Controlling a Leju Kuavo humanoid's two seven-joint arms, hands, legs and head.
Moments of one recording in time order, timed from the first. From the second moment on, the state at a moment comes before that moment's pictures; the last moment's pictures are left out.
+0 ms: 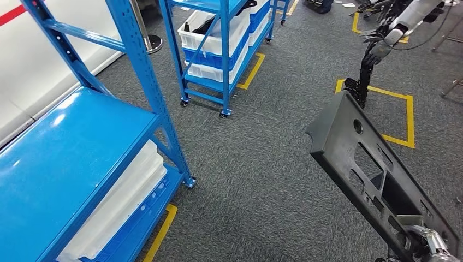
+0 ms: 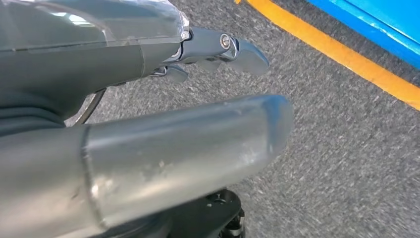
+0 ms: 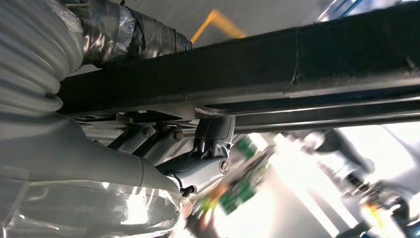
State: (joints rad) left arm -0.04 -0.23 1.24 -0.32 -0.92 0.05 -0.36; right arm 0.55 0.33 -0.37 -2.16 0.68 -0.37 -0.39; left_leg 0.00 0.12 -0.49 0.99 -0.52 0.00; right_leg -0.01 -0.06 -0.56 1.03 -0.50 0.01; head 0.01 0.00
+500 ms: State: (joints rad) left arm -0.03 -0.23 1.28 -0.34 -0.92 0.04 -0.35; right arm 0.55 0.34 -0.43 -2.16 0.71 -0.45 -0.35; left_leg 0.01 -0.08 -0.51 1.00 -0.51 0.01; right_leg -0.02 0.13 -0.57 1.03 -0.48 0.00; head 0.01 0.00
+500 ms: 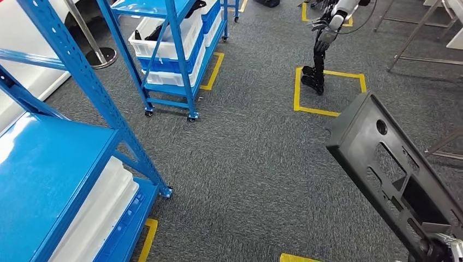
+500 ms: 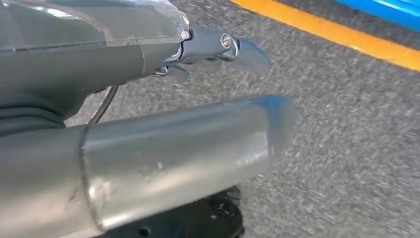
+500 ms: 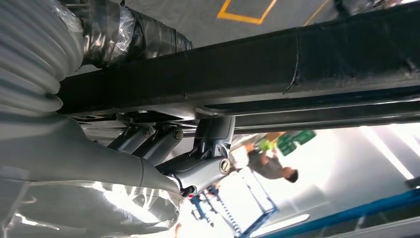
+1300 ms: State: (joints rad) left arm -0.04 -0.23 1.31 -0.34 -0.94 0.04 -0.35; right arm 0.58 0.35 -0.40 -2.20 0.88 -0.53 -0.29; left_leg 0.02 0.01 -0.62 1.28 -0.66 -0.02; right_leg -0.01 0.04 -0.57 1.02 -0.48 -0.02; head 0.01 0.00
